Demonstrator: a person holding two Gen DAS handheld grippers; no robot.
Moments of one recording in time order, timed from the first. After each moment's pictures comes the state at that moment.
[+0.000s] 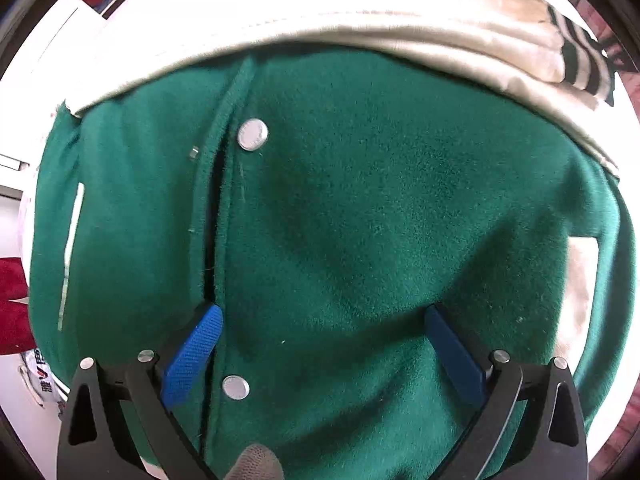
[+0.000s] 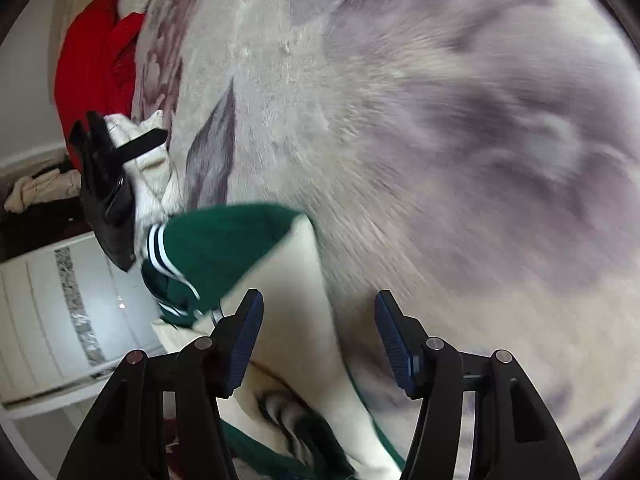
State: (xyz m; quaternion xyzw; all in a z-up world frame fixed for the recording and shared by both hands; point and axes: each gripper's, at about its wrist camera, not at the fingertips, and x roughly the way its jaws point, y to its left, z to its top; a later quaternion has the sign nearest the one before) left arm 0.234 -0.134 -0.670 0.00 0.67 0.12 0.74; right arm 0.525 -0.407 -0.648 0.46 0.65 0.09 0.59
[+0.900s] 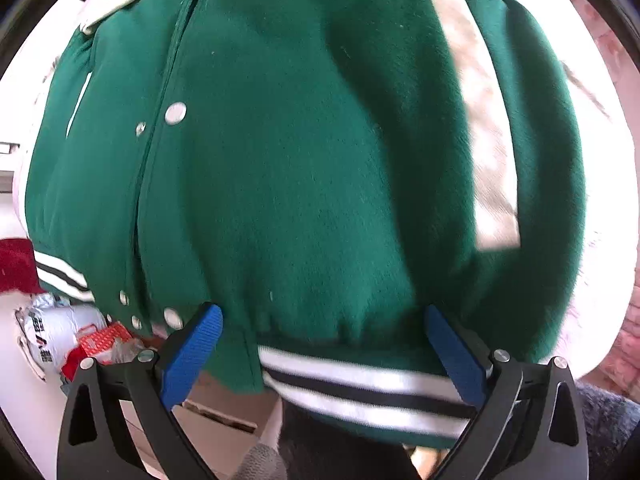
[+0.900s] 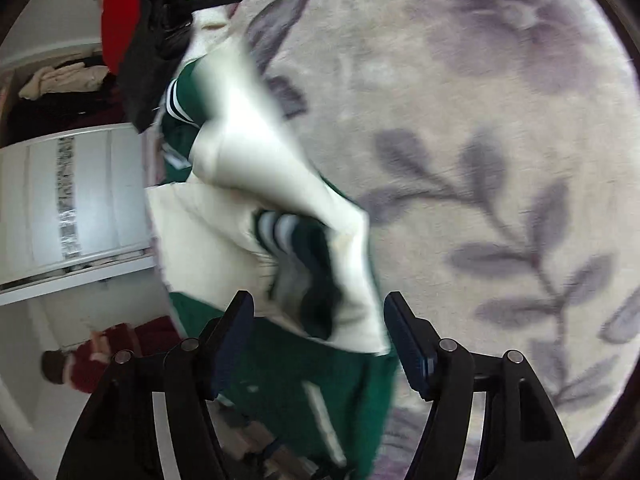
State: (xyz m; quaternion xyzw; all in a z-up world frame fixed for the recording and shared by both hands) left arm 0.082 -0.160 -0.653 0.00 0.73 0.09 0.68; right arm 0.418 -0.369 -0.586 0.33 0.69 0.17 0.62
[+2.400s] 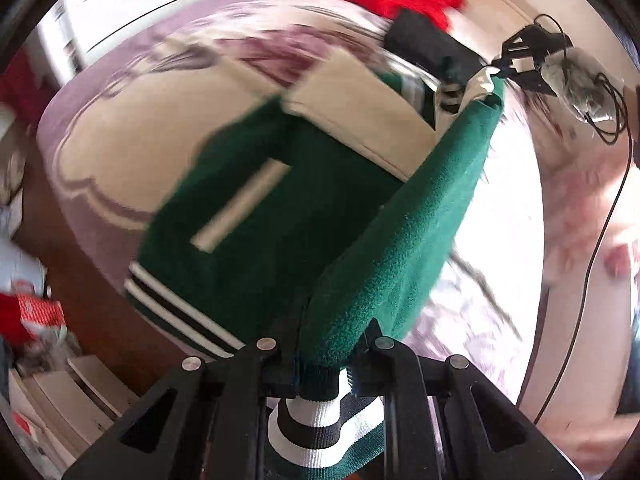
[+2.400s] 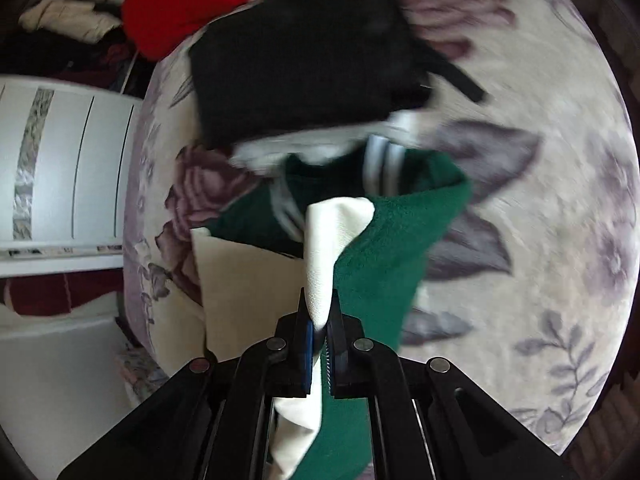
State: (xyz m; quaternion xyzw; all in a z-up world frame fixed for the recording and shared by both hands) left arm 0.046 0.063 -0.513 -0.25 0.53 0.15 0.80; right arm 0.577 -0.106 -0.413 0.17 0.69 0.16 0.69
